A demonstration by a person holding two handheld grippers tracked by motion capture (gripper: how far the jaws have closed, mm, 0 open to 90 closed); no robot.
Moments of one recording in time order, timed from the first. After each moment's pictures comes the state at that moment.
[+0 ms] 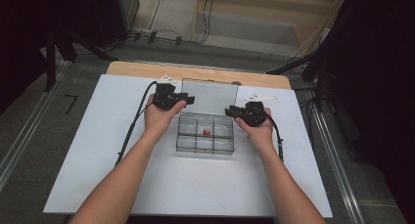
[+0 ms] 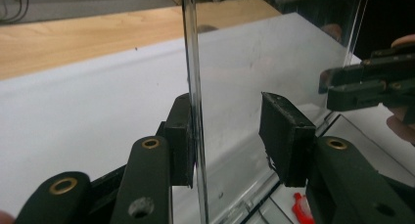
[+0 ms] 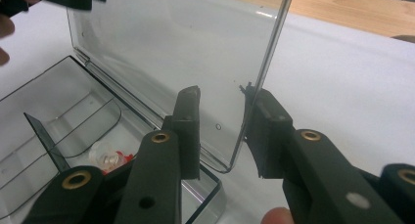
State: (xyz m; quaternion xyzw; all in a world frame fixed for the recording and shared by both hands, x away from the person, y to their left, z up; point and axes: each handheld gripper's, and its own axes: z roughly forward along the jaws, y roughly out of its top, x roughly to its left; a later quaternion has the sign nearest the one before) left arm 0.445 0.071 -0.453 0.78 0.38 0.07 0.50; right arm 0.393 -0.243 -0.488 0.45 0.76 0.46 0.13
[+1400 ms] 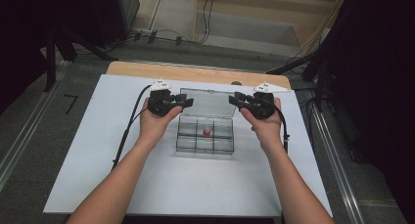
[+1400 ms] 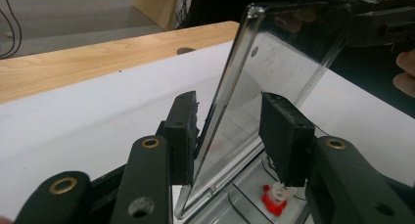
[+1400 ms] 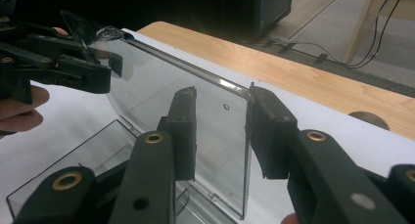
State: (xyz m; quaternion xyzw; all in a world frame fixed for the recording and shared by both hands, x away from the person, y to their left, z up) left arm 0.413 0.083 -0.444 0.77 0.34 0.08 0.53; right arm 0.372 -0.243 -0.422 0.42 0.73 0.50 0.18
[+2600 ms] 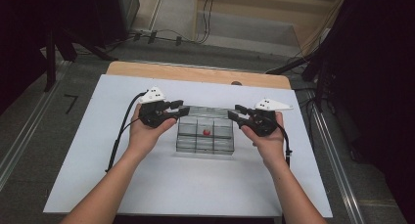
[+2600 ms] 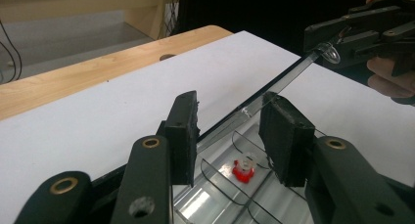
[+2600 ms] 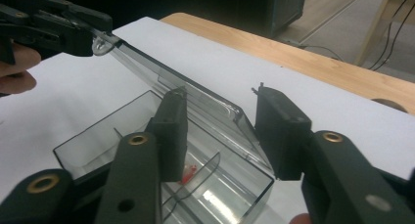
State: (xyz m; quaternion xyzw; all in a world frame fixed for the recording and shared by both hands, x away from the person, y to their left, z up) left arm 0.367 0.099 -0.426 0.78 0.29 0.10 0.54; right arm 0.327 -0.240 -0.432 0.40 0.74 0.51 0.18
